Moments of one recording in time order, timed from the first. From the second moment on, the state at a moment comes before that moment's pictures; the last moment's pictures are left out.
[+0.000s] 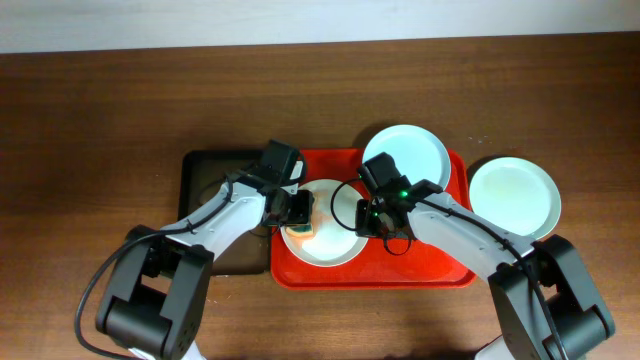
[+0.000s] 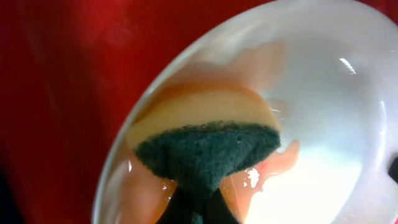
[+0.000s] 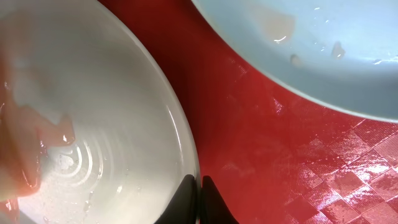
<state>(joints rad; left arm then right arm) -0.43 1.83 1.05 -0.49 0.25 -0.36 0.50 1.71 0.96 -0.55 -0.08 0.62</state>
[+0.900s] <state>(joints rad) -0.48 1.91 1.13 -0.51 0.37 -0.33 0.50 1.71 0.96 -0.56 -0.07 0.62</state>
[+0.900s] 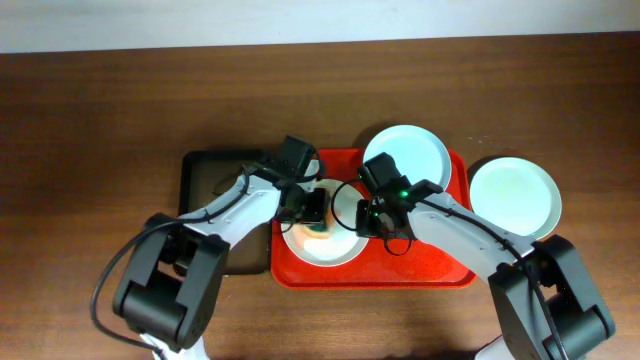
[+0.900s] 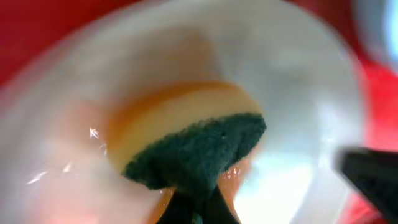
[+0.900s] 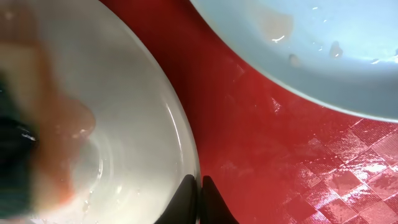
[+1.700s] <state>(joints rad) -0.43 1.91 1.13 -0.55 0.38 -0.30 0.50 1.71 0.96 -0.56 -0.07 0.62</state>
